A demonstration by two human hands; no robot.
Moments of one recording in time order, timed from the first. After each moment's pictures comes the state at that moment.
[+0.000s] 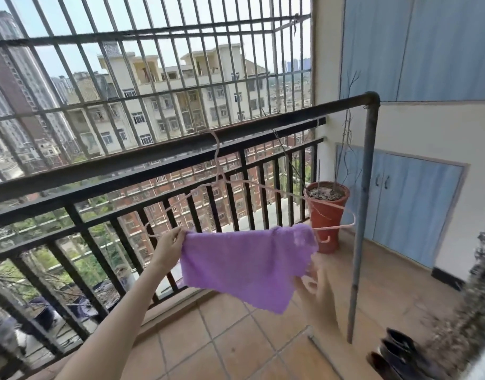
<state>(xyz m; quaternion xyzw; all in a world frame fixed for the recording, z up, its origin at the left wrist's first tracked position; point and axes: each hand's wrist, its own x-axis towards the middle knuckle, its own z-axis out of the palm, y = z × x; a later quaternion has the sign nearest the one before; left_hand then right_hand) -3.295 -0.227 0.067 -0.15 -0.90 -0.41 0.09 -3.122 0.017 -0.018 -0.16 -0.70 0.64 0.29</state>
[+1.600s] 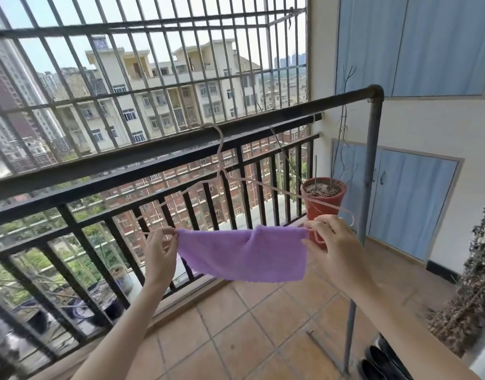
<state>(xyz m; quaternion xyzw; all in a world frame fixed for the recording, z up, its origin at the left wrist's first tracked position) -3.279 -0.236 0.059 -0.12 -0.84 -0.48 0.22 -3.137 0.064 0.053 -0.03 -0.90 0.14 0.42</state>
